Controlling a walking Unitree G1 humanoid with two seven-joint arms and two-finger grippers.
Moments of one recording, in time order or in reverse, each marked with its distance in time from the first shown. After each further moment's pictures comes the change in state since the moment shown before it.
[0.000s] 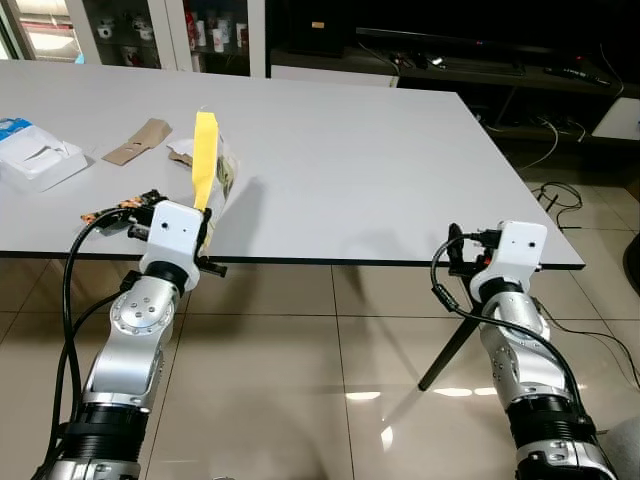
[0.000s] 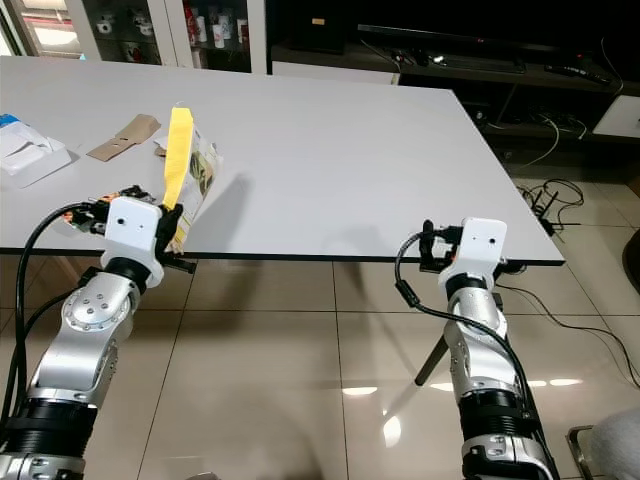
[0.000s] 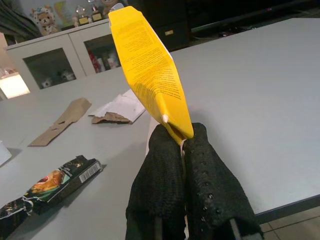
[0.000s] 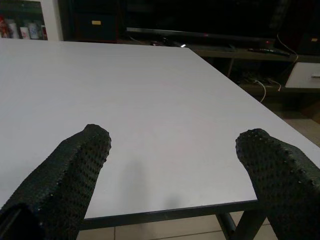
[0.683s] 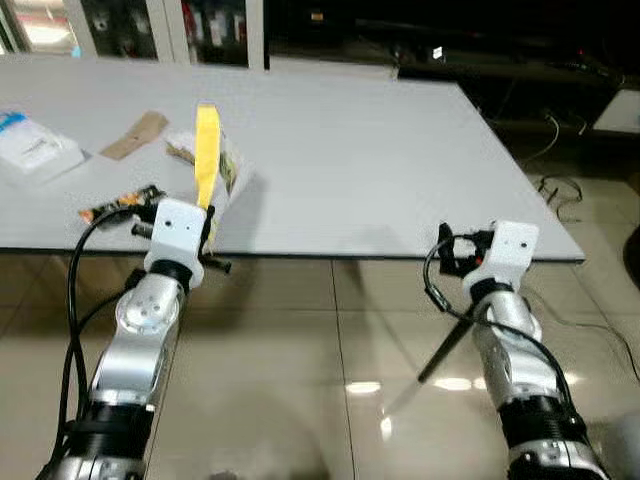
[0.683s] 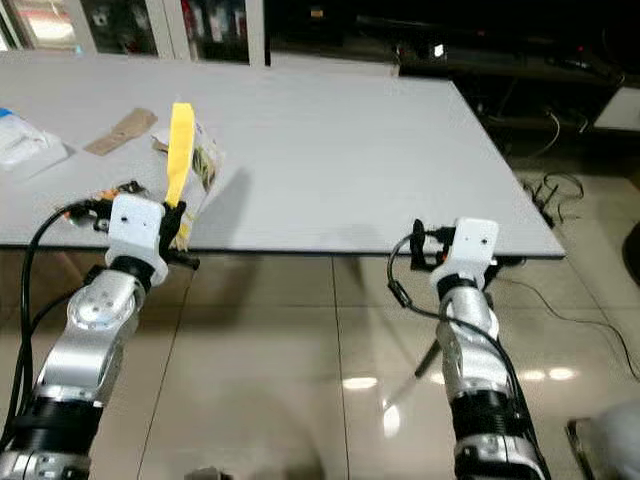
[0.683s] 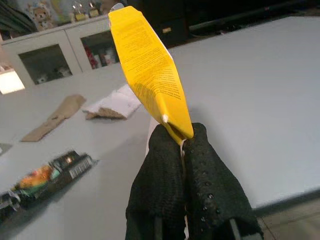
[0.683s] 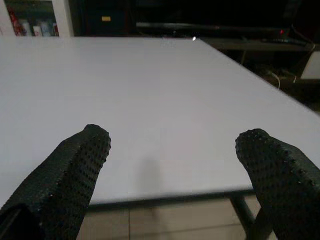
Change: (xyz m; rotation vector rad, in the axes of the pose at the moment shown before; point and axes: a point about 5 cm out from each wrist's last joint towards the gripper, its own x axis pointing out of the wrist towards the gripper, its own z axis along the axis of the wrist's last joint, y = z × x) left arm 0.002 -0.004 0.004 -0.012 -0.018 0.011; right arm -0.001 0.013 -0.002 0.046 -0.007 0.048
